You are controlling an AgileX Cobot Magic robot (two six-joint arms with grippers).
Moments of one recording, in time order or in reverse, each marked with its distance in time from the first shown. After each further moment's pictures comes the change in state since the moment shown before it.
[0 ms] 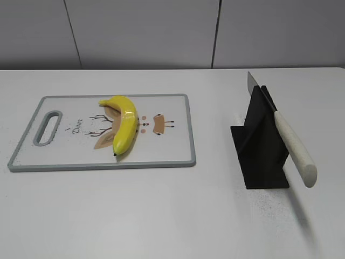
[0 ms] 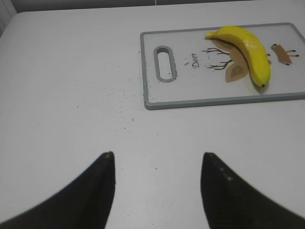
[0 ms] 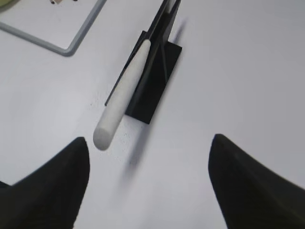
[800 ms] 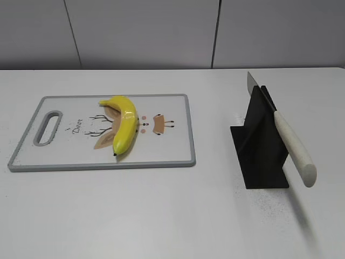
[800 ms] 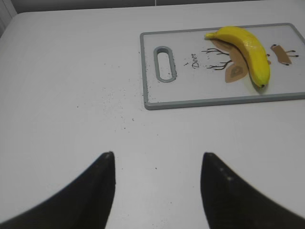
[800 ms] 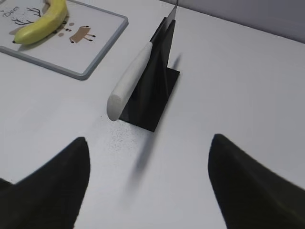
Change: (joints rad) left arm 0.000 0.000 0.000 0.000 0.000 0.000; right arm 0.000 -0.592 0.256 0.032 0.014 -0.010
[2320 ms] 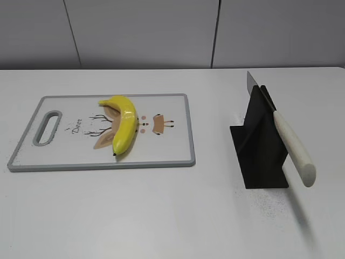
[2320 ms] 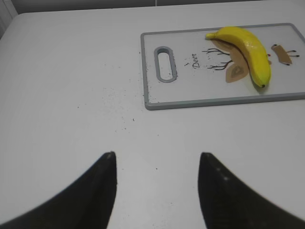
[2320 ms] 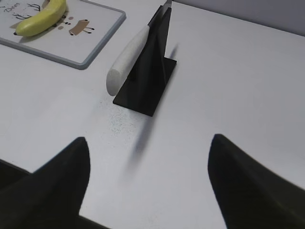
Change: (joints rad) left arm 0.000 0.000 0.000 0.004 -0.001 0.000; right arm -0.005 -0.189 0.019 0.002 0.141 0.000
